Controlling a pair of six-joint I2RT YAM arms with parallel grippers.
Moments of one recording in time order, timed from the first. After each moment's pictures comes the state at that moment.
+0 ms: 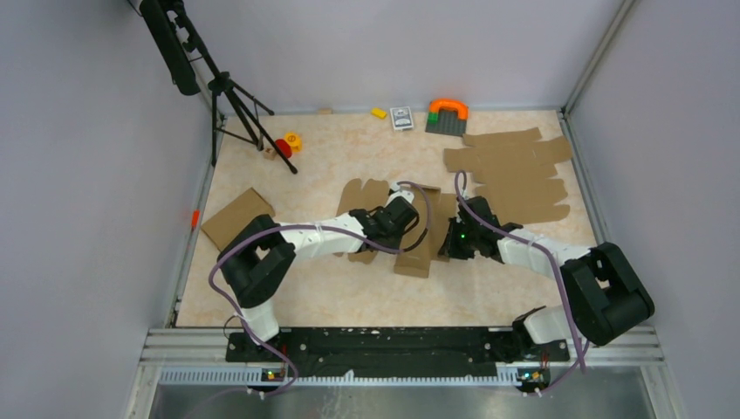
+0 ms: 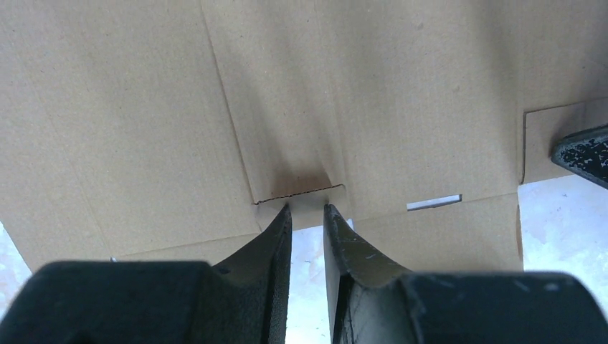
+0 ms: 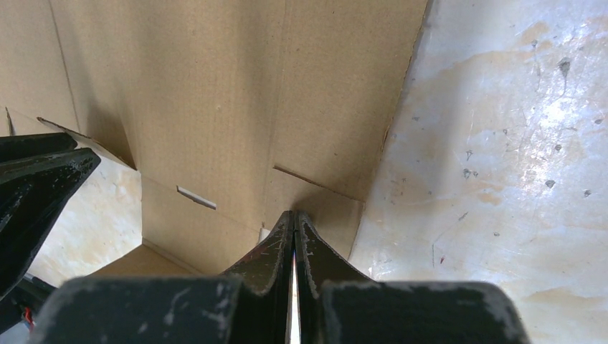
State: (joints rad) left arm -0.93 1.78 1.11 -0.36 -0.28 -0.49; right arm 0.47 1.38 0.58 -0.16 -0.14 0.62
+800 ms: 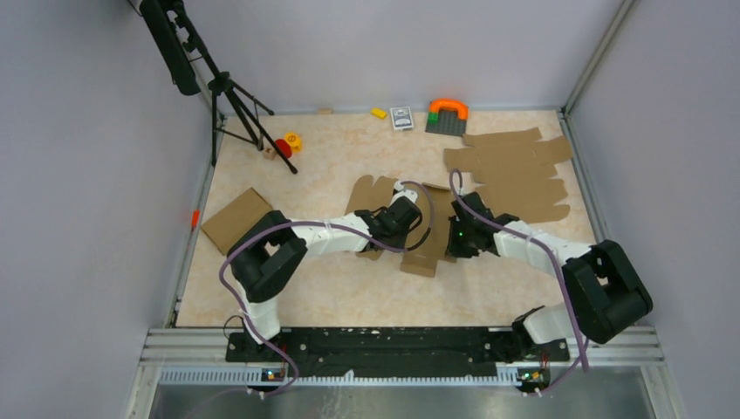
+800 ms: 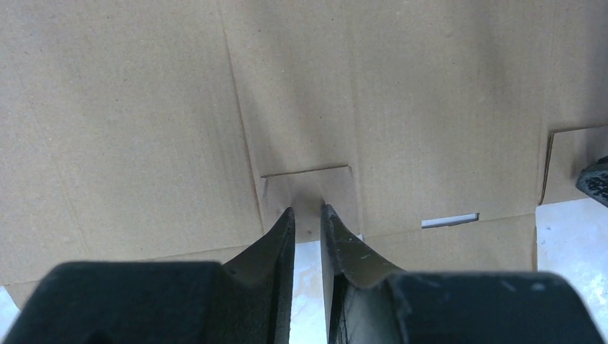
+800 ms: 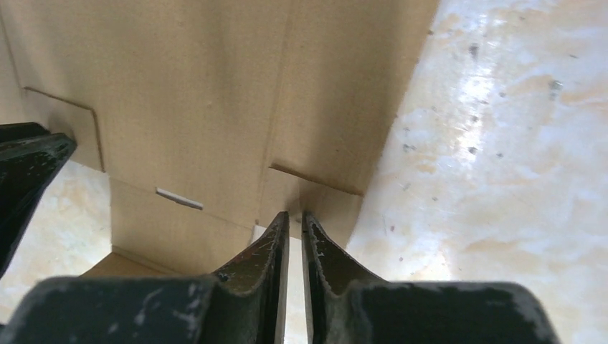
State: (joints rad) left arm -0.92 1.84 1.13 -0.28 -0.26 -0.49; right arm 0.50 1.40 0.67 -0.34 -0.01 0.59
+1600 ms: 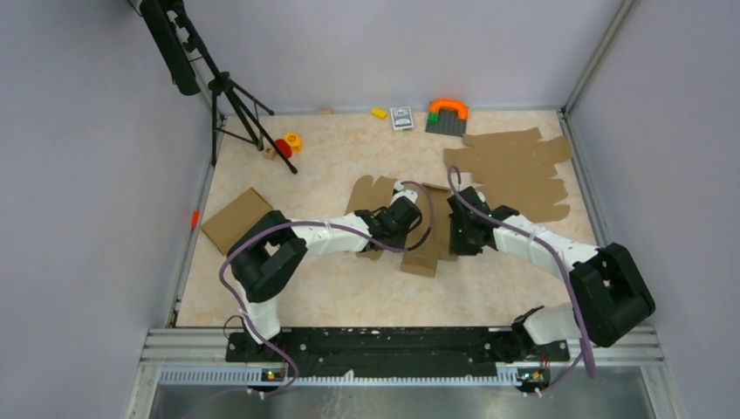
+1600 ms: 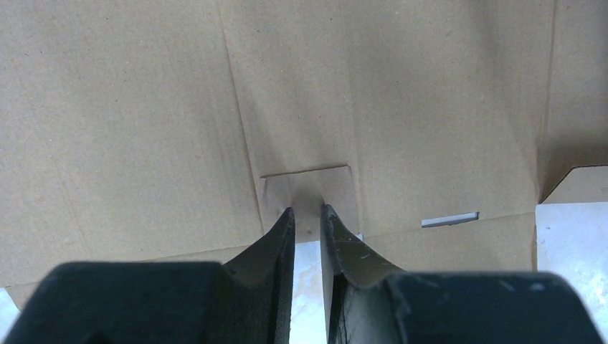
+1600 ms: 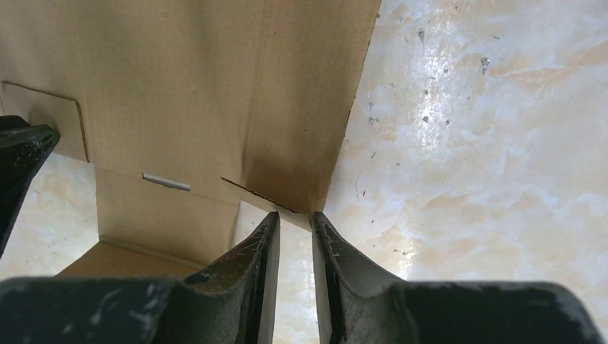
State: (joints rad) left arm -0.92 1.84 1.13 -0.27 -0.25 -0.49; right arm 0.55 1.37 0.78 -0.55 0.11 0.59
